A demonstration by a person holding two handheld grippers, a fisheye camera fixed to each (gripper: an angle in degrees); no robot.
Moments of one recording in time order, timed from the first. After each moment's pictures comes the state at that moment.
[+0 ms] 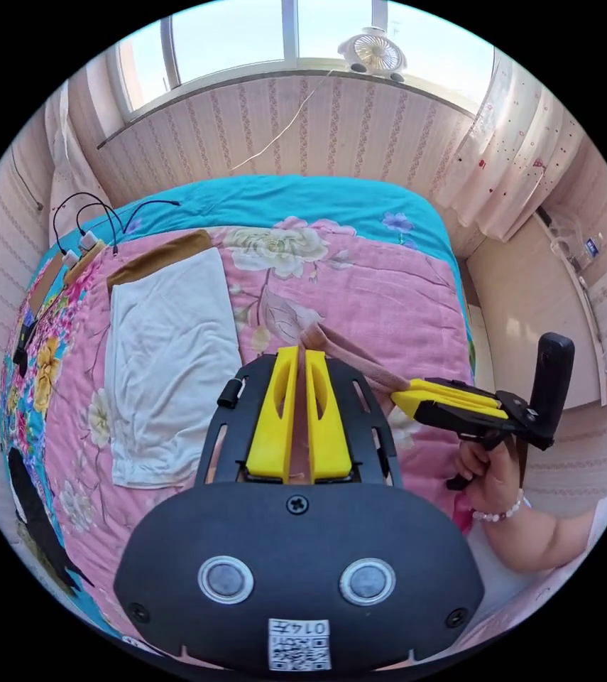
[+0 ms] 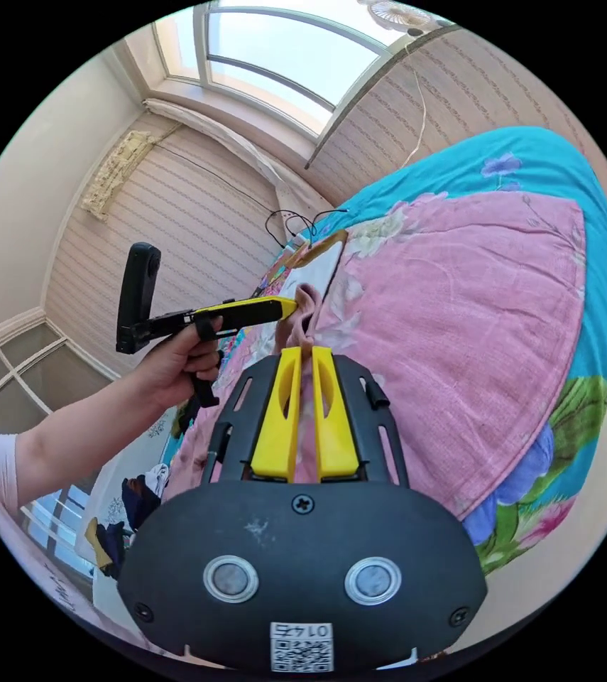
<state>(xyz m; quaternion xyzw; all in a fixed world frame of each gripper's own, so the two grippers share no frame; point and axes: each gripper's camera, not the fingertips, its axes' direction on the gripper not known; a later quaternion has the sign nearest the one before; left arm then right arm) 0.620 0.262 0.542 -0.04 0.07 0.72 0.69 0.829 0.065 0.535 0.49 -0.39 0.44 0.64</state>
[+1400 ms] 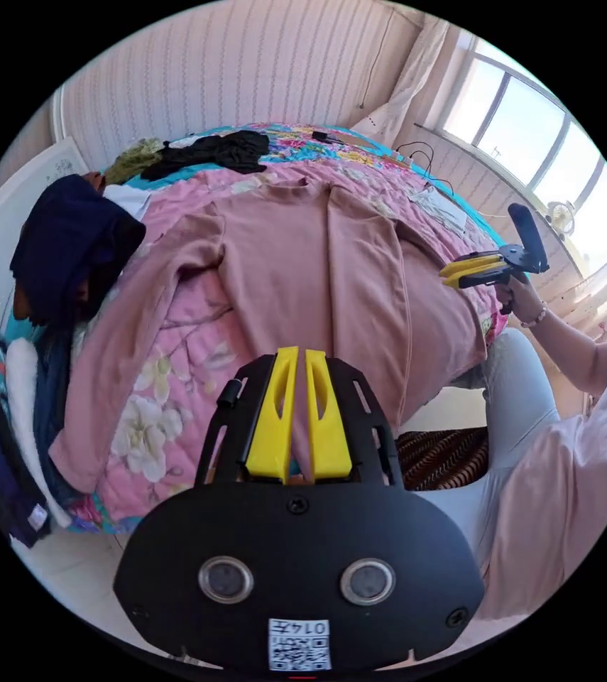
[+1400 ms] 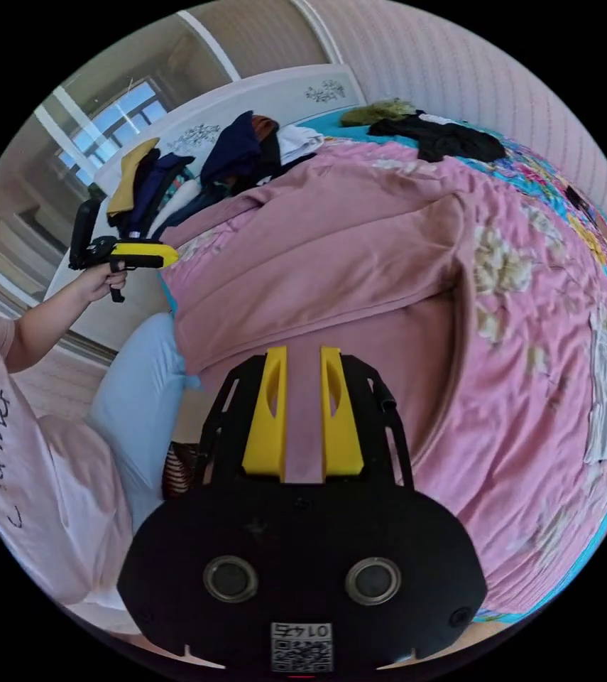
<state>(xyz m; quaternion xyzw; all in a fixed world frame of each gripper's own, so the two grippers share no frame) -0.158 0.155 0.237 0.04 0.00 0.36 0.93 0.217 -0.214 0.402 0.26 -0.31 -0.19 0.89</state>
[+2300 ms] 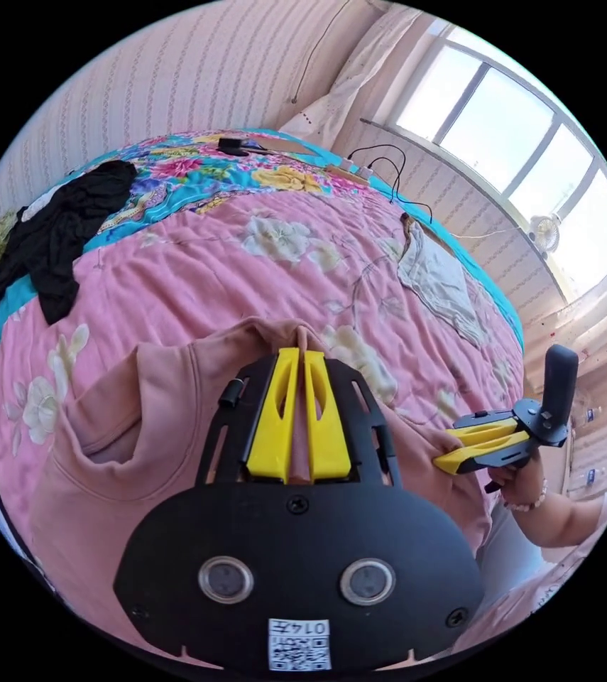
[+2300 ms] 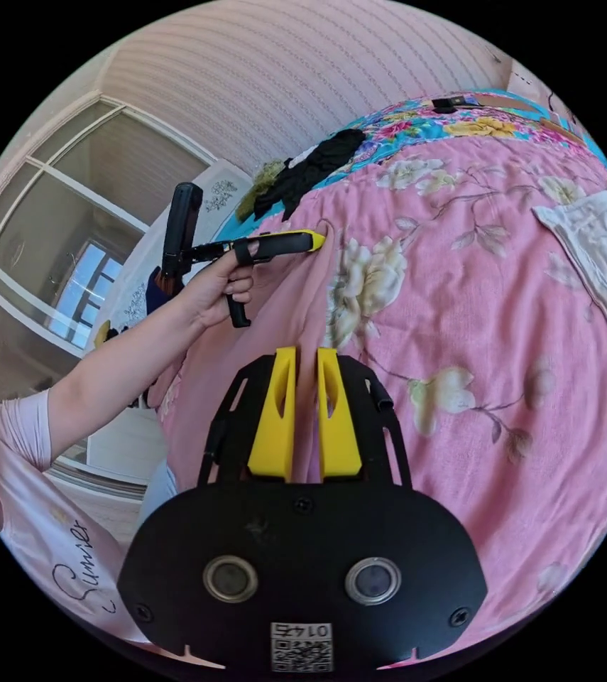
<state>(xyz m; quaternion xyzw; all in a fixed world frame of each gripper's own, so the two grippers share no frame) 0.078 -0.091 0.411 -0.01 0.08 0.43 0.90 0.309 -0.414 0.537 0.28 -0.48 0.05 0.83</state>
